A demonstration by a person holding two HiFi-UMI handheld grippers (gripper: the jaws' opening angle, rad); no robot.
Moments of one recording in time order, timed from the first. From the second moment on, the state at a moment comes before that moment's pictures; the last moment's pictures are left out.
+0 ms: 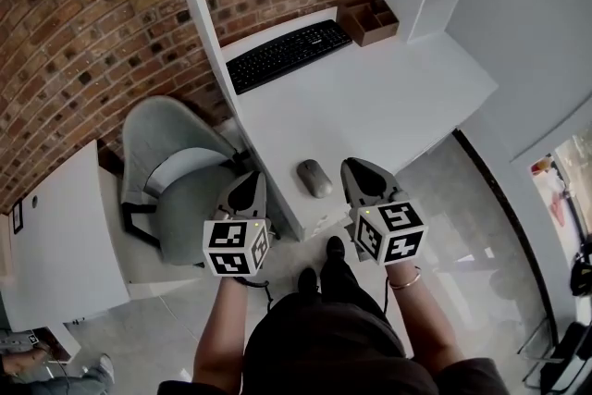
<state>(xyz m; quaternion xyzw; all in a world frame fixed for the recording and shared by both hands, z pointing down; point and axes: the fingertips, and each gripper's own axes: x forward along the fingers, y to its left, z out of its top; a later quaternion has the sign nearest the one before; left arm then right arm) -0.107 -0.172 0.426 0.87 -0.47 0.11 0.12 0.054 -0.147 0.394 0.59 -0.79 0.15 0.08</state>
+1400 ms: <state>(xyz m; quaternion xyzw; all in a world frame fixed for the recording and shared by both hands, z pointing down) -0.096 -0.148 0.401 0.88 -0.45 0.10 0.10 0.095 -0.092 0.362 0.63 -0.77 0.10 0.00</state>
